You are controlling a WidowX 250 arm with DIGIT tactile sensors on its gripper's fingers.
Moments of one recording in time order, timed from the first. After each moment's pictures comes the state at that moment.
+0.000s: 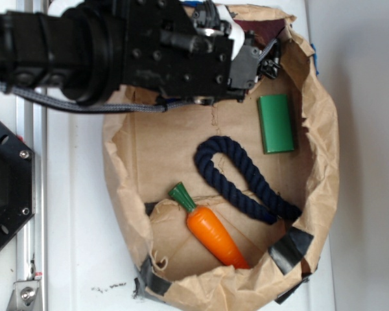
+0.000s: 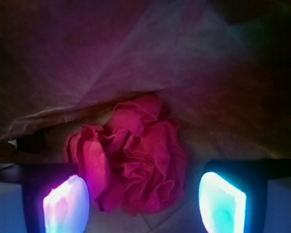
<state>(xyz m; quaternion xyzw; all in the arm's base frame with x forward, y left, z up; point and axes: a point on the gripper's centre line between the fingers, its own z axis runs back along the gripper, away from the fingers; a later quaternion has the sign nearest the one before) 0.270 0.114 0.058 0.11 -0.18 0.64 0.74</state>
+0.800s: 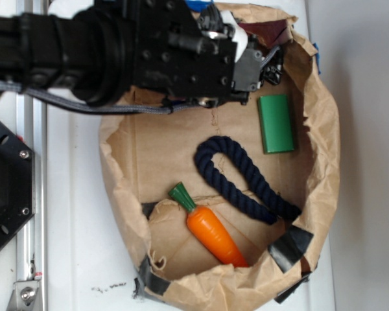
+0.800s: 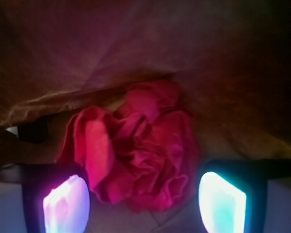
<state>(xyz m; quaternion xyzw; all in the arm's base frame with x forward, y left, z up) 0.275 0.113 0.049 0.10 -0.17 0.63 0.75</state>
